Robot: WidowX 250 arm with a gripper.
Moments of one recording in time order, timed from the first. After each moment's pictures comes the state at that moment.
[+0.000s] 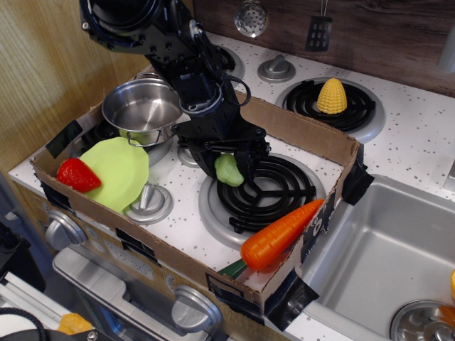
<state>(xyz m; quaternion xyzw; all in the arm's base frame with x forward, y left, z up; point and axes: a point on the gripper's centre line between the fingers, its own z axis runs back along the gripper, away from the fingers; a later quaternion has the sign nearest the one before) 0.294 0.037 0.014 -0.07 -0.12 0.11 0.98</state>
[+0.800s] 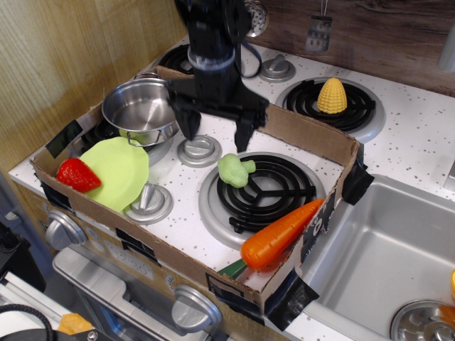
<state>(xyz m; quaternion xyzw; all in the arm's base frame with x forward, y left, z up) 0.298 0.048 0.069 0.06 -0.10 0.11 0.99</state>
